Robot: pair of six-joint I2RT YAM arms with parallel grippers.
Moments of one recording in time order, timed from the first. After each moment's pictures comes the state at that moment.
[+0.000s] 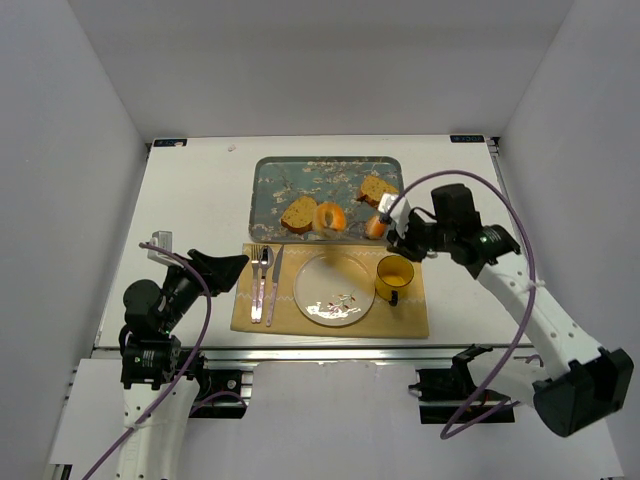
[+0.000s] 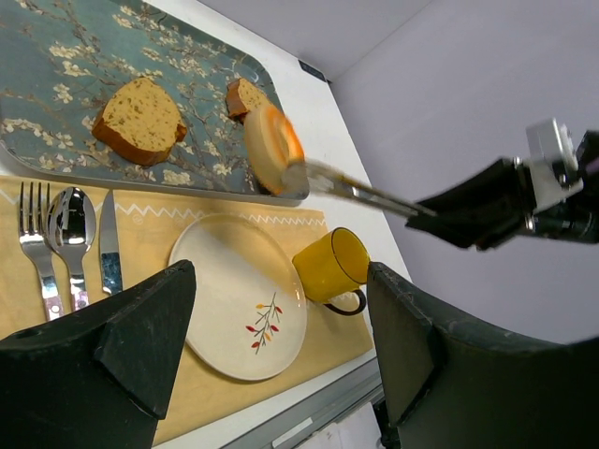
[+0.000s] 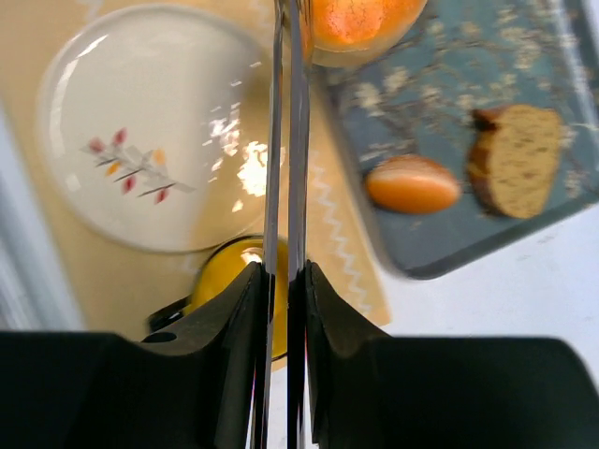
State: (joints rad) left arm -0.03 0.25 0.50 -0.28 0.49 -0.75; right arm 0.44 1.12 1.05 -0.66 -0.47 -0.68
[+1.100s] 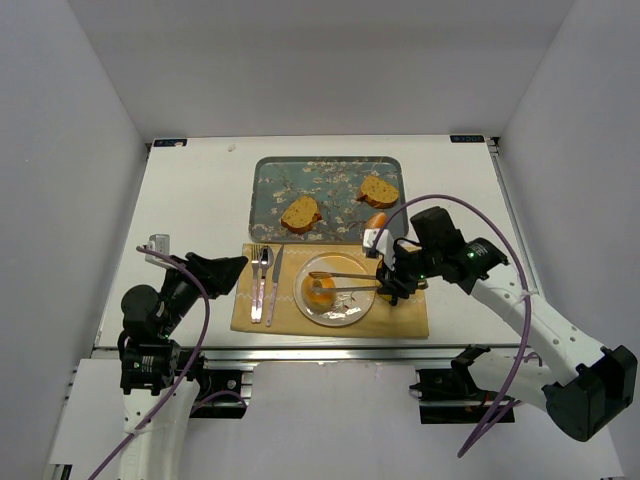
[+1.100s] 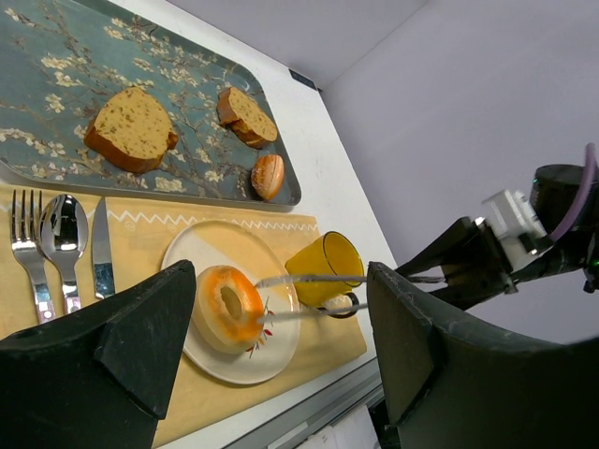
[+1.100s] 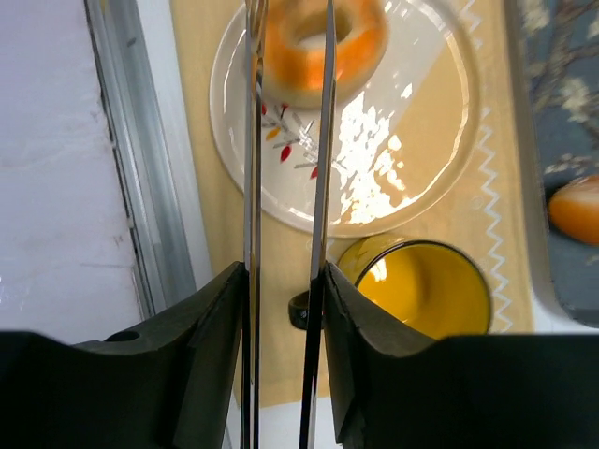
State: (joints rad) left arm -0.03 0.21 0.50 -0.28 0.49 -0.77; right arm 0.60 1.06 0.93 -0.82 -0.57 -0.68
